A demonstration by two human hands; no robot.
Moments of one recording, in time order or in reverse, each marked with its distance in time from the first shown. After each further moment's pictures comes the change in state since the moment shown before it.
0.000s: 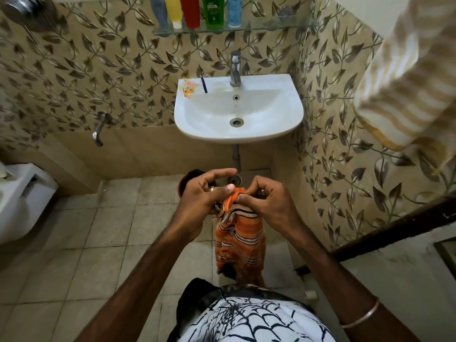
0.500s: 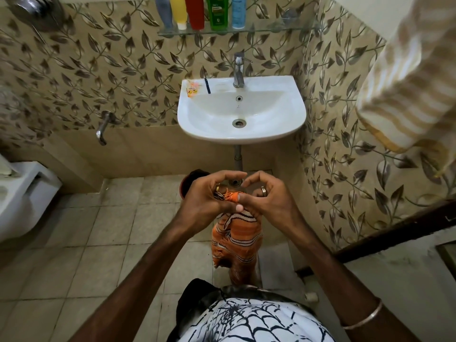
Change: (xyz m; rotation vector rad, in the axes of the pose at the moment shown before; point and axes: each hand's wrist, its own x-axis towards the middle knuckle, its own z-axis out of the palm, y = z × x) left_hand -0.002 0.004 -0.004 0.259 -0.137 0.208; right_hand -0.001 -0.008 -0.001 0.097 -0.051 0.111
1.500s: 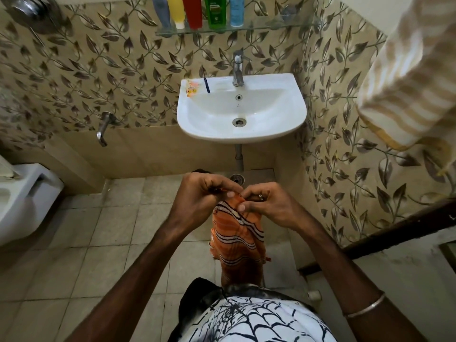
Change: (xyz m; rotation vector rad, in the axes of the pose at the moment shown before) left_hand 0.004 0.003 -0.009 0.200 0.074 0.208; right_hand 0.013 0.012 -0.017 -0.004 -0.334 0.035
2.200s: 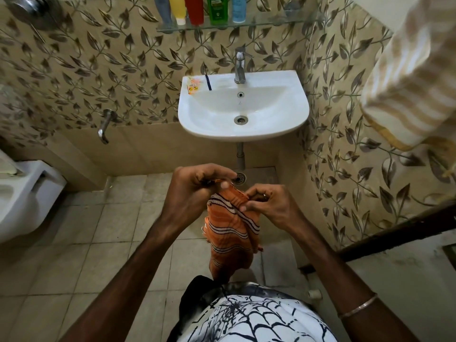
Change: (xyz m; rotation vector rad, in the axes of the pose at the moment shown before) left_hand 0.002 0.007 -0.010 -0.006 0.098 0.017; right_hand 0.003 0.026 0.005 -0.084 0.195 -0.013
